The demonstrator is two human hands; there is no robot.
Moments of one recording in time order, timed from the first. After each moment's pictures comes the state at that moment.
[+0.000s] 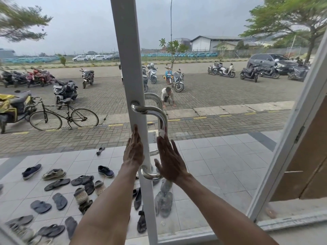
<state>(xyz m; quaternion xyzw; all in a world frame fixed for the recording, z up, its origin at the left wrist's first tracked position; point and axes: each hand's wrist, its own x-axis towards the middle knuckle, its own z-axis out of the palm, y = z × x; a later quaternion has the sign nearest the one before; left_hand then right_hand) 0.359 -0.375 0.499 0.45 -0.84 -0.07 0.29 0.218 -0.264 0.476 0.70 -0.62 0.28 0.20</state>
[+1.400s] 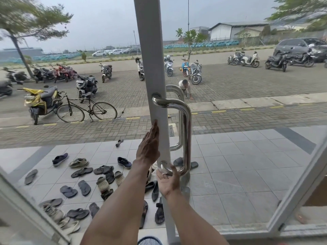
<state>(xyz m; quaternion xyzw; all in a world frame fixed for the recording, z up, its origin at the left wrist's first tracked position) 0.385 -0.386 0.502 0.40 -0.88 0.00 0.23 0.314 -0.316 0.389 -0.06 -0.24 0.74 -0.62</state>
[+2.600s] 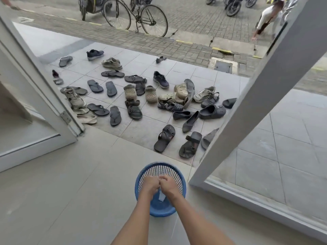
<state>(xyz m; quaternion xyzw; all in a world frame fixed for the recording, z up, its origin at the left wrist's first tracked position) 0.527 -0.375 -0.237 0.72 -0.21 -0.61 0.24 0.440 -0.373 -0.271 0.41 -0.67 0.20 -0.58</state>
